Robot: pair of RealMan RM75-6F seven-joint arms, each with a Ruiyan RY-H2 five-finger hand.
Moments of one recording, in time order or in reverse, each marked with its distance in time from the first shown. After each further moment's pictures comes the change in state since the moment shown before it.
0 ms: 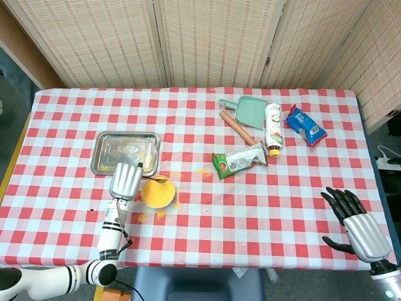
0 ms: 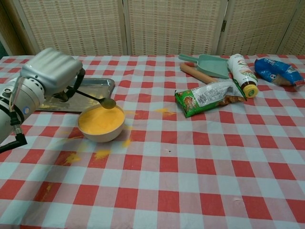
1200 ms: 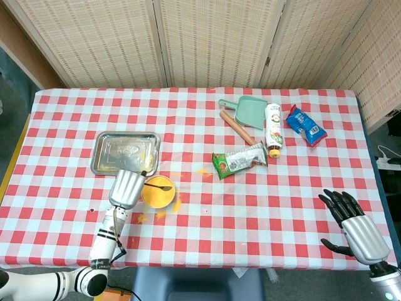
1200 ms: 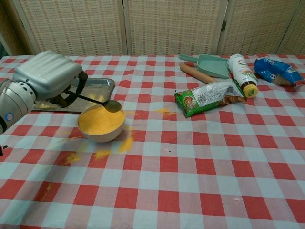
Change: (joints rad) left arm 0.026 0.082 0.072 -0.110 0.079 -0.001 -0.099; right arm -0.001 0.004 -0.010 -0.005 -0.020 0.001 0.003
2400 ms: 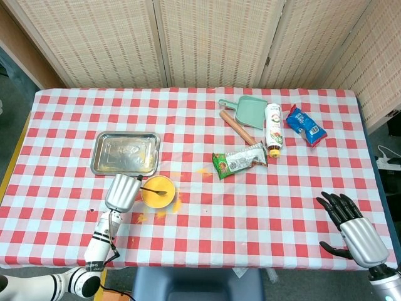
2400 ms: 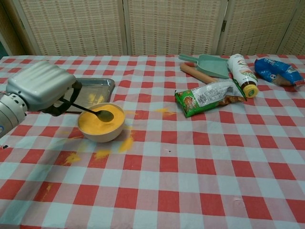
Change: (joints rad) left arm 0.042 0.004 0.062 0.088 0.101 -0.001 -0.094; right arm -0.007 0.005 -0.015 -0.008 -0.033 0.015 -0.004
